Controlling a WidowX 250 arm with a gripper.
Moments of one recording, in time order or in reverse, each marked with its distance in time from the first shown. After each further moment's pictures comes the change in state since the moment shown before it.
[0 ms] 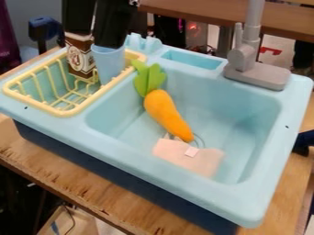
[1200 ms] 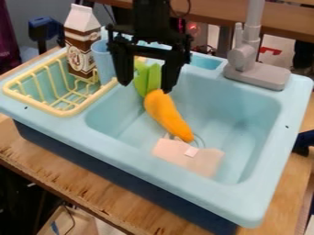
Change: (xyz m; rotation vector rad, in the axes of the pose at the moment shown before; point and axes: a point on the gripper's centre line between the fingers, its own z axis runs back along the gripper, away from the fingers) arm 0.089 0.013 -0.050 -0.051 -0.308 0.546
